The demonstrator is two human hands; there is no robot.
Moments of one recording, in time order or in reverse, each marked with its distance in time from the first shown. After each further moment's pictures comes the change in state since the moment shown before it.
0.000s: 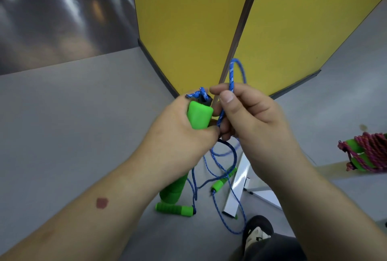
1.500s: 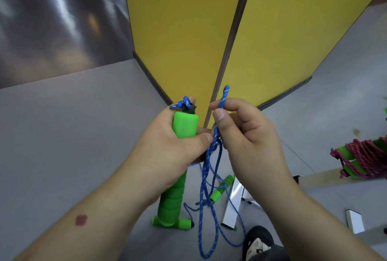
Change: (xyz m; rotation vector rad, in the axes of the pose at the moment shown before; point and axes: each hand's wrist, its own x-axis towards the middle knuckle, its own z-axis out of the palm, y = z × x) left_hand -0.003 0.005 -0.002 -0.213 0.031 -0.074; right_hand -0.006 0.003 0.002 -0.088 0.146 -0.061
